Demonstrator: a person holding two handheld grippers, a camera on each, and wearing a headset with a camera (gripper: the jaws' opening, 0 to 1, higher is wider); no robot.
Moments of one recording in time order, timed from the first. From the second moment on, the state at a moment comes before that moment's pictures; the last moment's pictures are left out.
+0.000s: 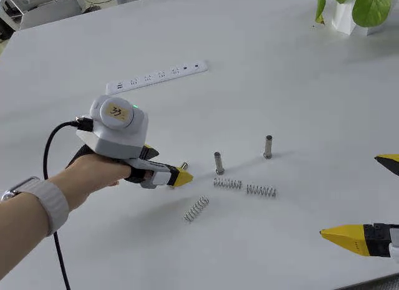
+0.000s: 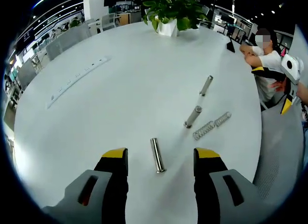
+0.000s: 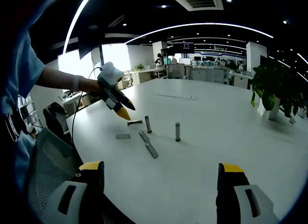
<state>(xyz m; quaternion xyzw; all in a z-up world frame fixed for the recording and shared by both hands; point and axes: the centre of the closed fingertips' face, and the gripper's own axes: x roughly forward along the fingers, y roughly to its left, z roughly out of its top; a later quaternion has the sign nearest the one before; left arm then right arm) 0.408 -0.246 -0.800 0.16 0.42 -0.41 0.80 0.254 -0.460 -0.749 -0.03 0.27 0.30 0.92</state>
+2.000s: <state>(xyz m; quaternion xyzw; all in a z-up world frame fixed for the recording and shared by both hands) 0.424 -0.254 -0.840 0.16 0.50 -0.35 0.78 0.236 -0.456 -0.767 -0.03 0.29 0.30 0.91</state>
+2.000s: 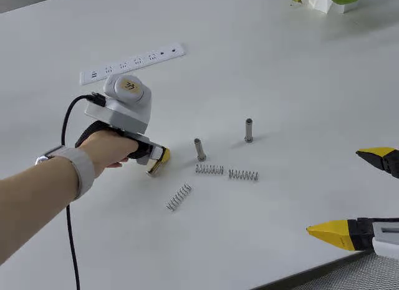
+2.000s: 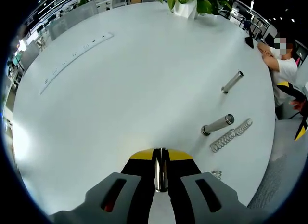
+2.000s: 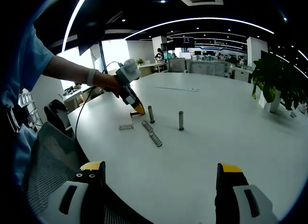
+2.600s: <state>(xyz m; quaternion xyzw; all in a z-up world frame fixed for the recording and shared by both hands) 0.418 -0.248 -0.826 0.14 0.49 -0.36 0.78 0.236 -0.454 -0.767 -0.03 0.30 0.30 0.91</state>
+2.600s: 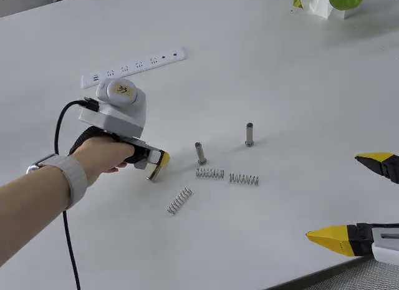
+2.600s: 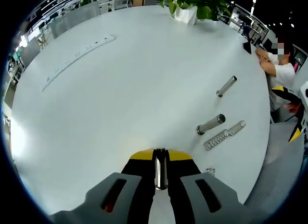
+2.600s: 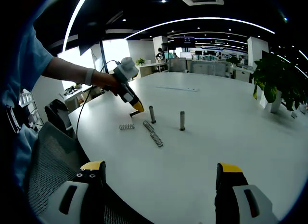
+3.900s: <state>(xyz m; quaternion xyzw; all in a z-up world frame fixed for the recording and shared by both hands) 0.401 -0.221 -0.793 0.13 0.46 -0.36 0.80 0.238 -0.451 -0.765 -0.03 0.29 0.31 0.90</state>
